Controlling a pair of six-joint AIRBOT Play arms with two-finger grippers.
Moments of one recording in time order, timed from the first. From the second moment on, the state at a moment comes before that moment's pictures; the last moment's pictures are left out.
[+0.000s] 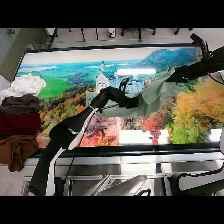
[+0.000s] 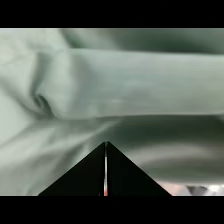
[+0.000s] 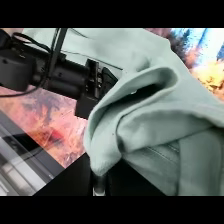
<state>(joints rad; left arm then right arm) -0.61 -2.21 2.05 -2.35 0.98 1.55 -0.25 -1.63 1.86 2.38 -1.69 -2.01</state>
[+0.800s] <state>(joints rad) 0.08 -1.28 2.01 -2.40 1.30 1.65 0.57 -1.92 1.86 2.41 -0.84 -1.78</state>
